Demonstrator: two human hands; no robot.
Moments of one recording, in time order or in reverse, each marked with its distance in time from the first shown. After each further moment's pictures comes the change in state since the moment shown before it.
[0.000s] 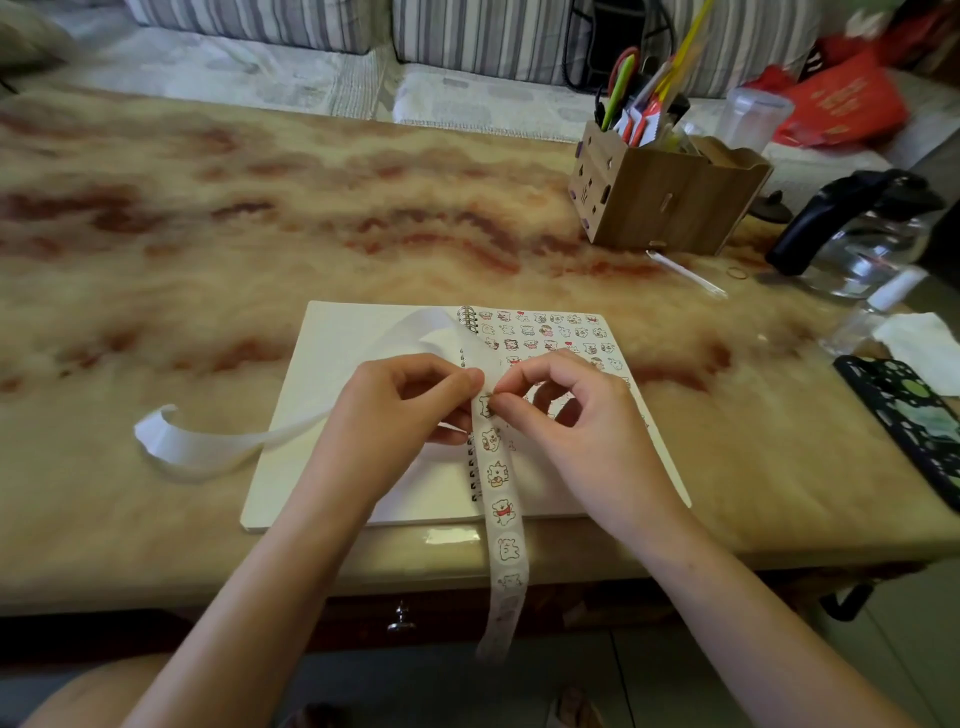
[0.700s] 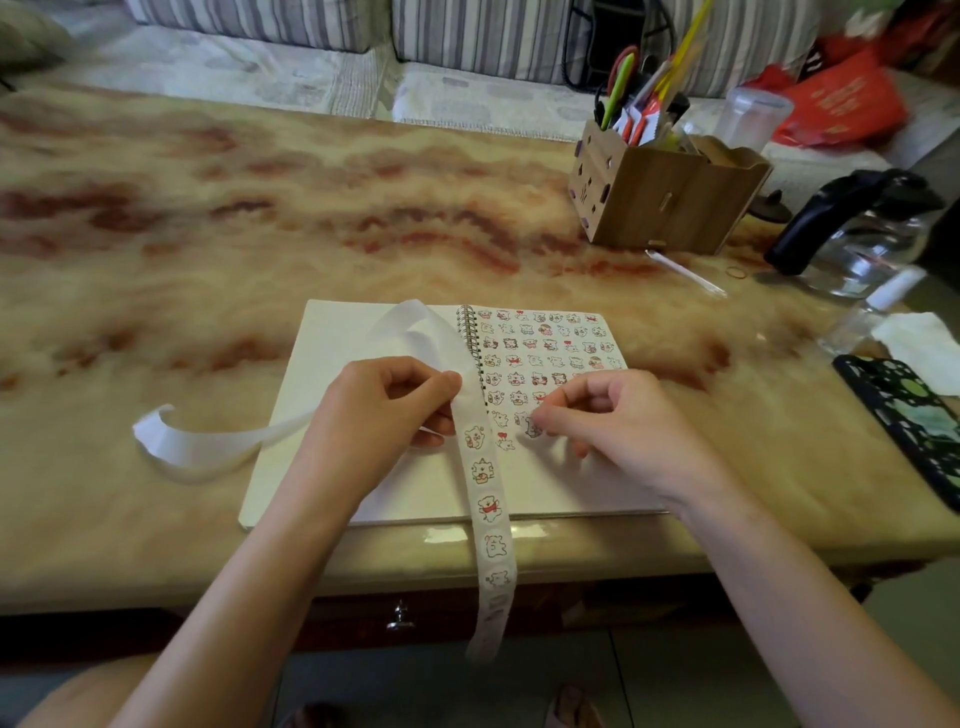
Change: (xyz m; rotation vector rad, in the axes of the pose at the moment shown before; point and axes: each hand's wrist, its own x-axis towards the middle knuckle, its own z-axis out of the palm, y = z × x) left_hand 0.004 -0.005 -0.006 0.103 0.083 -0.071; right_hand 0.013 0.011 -0.029 0.074 -0.133 0.406
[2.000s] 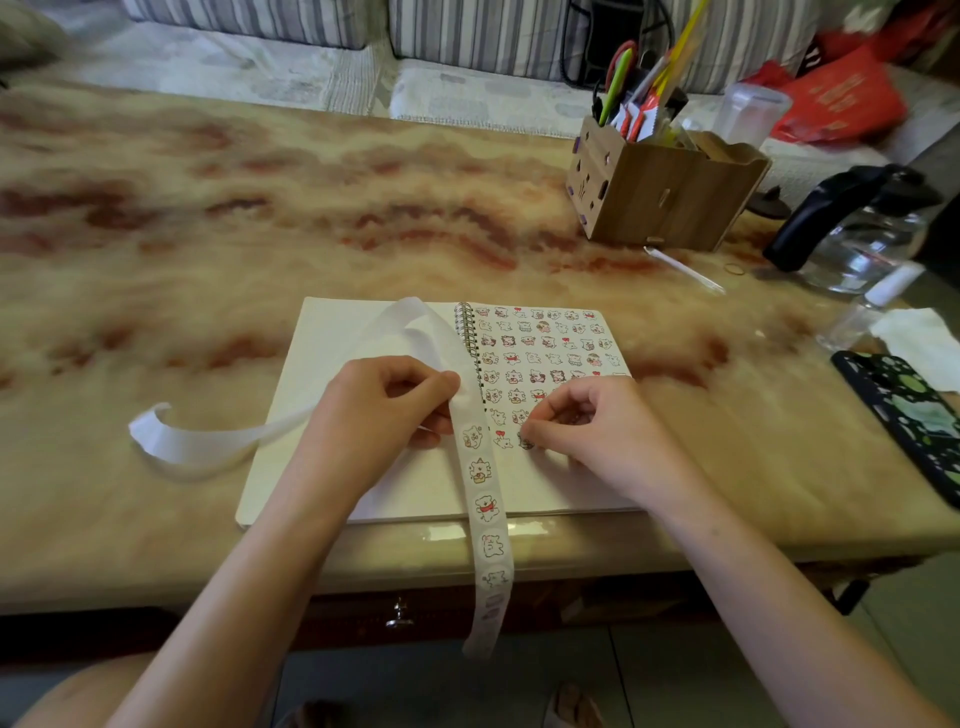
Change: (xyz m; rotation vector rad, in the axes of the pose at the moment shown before) left_hand -0.001 0.001 0.000 0.036 -0.001 -0.008; right_hand 0.014 0.025 0.009 -0.170 0.035 -0.057
